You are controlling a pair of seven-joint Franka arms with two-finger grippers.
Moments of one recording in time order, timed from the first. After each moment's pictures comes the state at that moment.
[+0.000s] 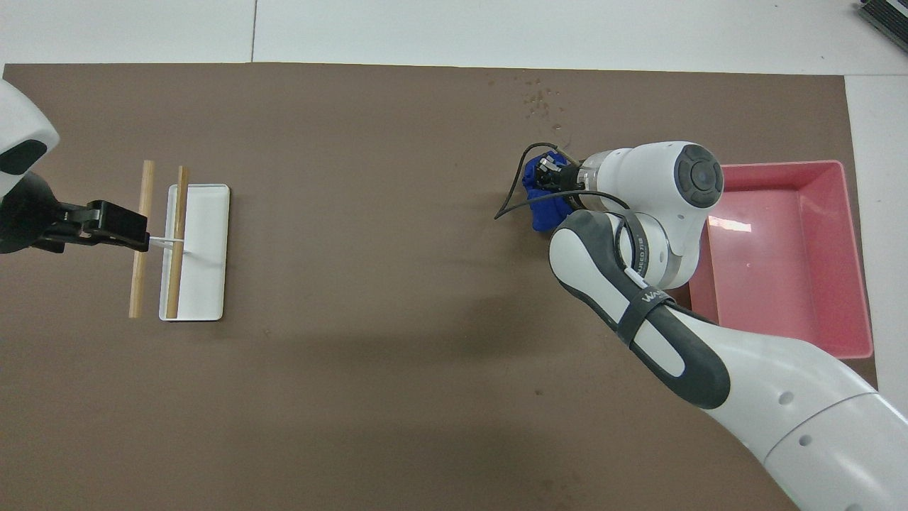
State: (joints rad) left arm 0.16 -0.02 -0.27 -1.56 -0.02 1.50 -0.06; right arm 0.17 0.48 0.12 -1.79 0.33 2.51 0.71
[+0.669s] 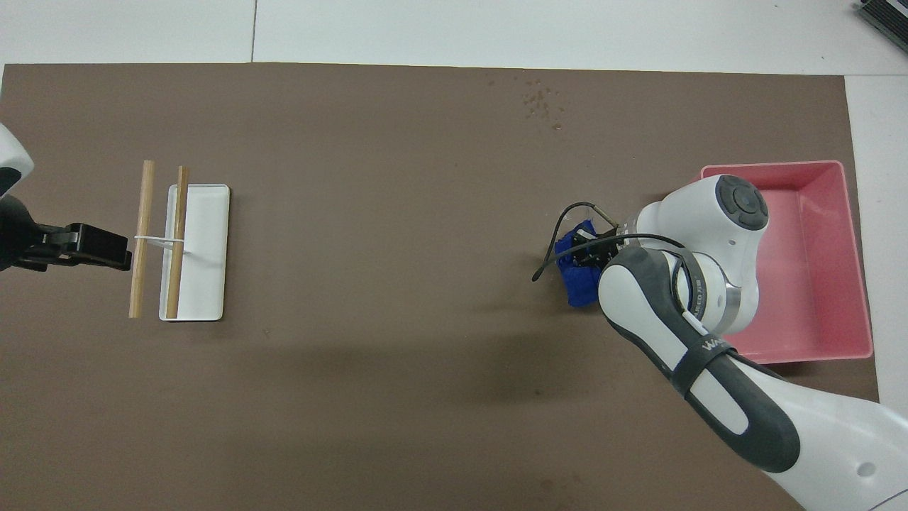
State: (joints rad) left arm 0.01 -0.08 -0.09 -1.67 -0.03 1.54 -0.01; right arm 0.10 0.25 0.12 -2.09 0.33 2.26 0.77
